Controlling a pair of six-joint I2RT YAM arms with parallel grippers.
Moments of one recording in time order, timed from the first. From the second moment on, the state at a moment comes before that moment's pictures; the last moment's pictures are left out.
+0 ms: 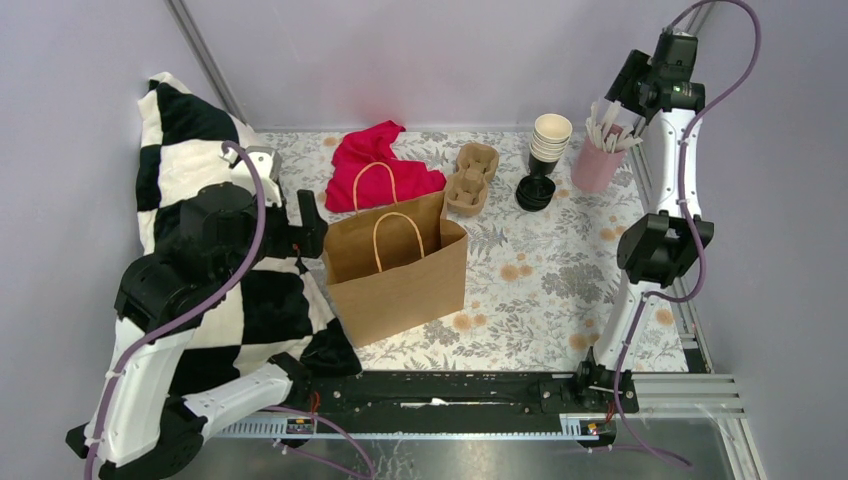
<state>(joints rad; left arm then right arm) -0.60 0.93 1.64 -1.21 -0.29 -0.28 -0.18 2.10 2.38 -0.83 0.03 0.29</state>
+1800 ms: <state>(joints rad) -0.60 1.03 1.76 -1.24 -0.31 -0.34 -0.17 2.33 2.45 -0.62 -0.08 0.35</state>
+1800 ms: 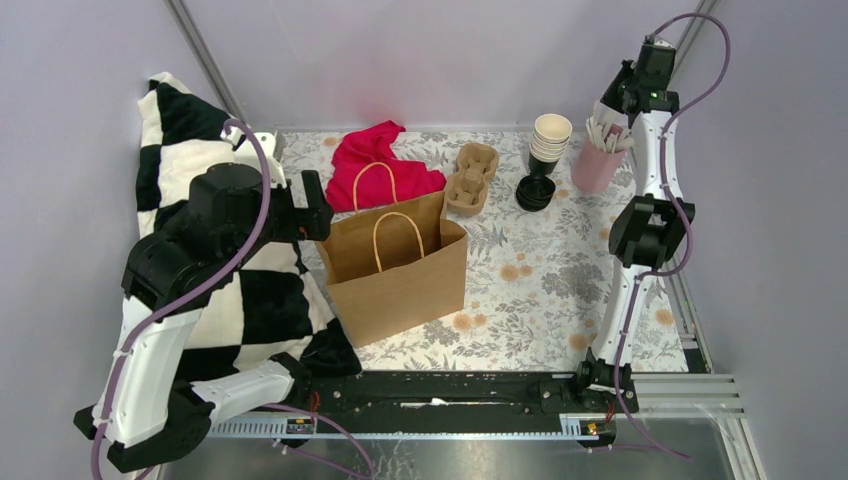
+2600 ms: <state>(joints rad) -0.60 1.04 1.81 -1.22 -0.28 -0.33 -0.17 2.06 2.45 -0.63 0.01 0.28</state>
